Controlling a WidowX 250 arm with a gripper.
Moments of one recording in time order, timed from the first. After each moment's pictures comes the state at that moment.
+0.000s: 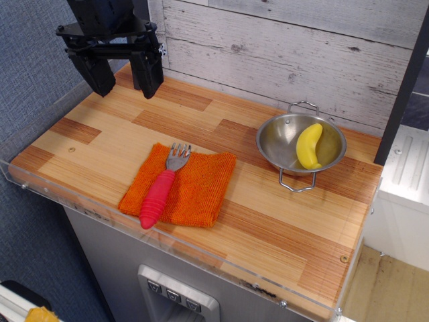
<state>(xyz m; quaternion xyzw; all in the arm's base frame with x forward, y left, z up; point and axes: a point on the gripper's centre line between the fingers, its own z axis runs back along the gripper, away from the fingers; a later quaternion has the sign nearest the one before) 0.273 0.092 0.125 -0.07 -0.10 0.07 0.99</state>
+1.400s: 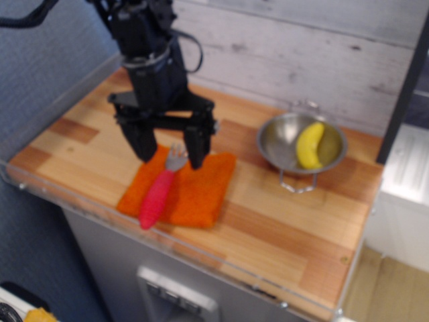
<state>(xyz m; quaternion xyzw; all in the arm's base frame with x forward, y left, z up) 0.251 0.030 0.076 -0.06 -0.05 0.07 0.99</state>
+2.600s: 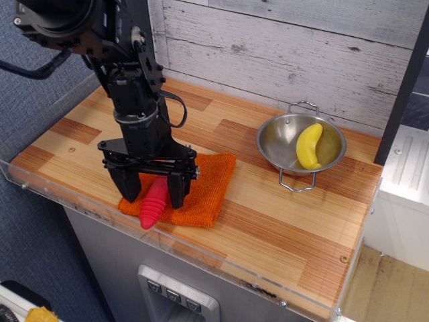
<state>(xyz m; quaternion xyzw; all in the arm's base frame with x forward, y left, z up) 0.244 0.050 0.018 -0.04 -0.02 0.11 0.99</state>
